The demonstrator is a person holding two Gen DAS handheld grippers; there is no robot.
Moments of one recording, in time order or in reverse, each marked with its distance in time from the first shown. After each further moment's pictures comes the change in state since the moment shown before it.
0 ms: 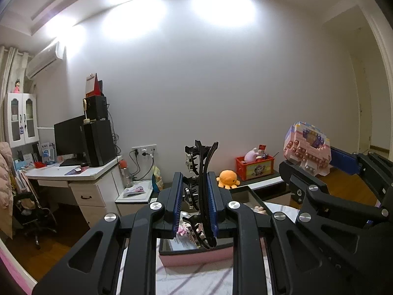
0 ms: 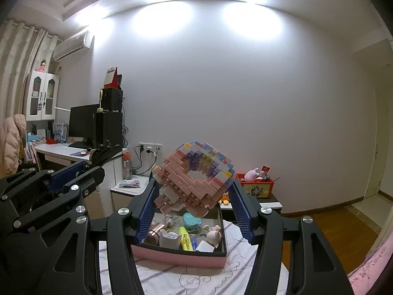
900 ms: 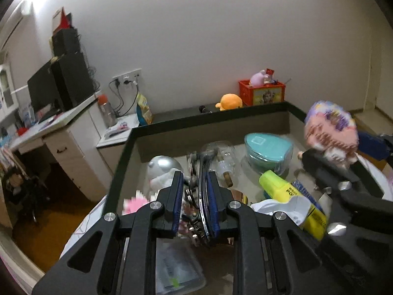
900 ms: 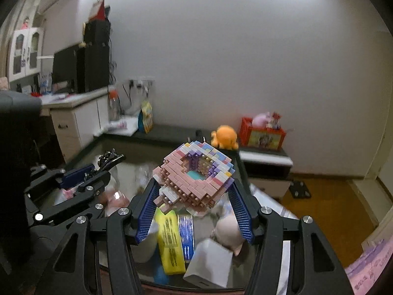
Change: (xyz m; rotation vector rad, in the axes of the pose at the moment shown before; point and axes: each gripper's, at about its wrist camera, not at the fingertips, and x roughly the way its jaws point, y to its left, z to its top) left arm 0.249 -0.011 -0.118 0.049 0.434 -0.040; right arm 0.221 -0.002 -0.097 -0.043 0.382 -0.016
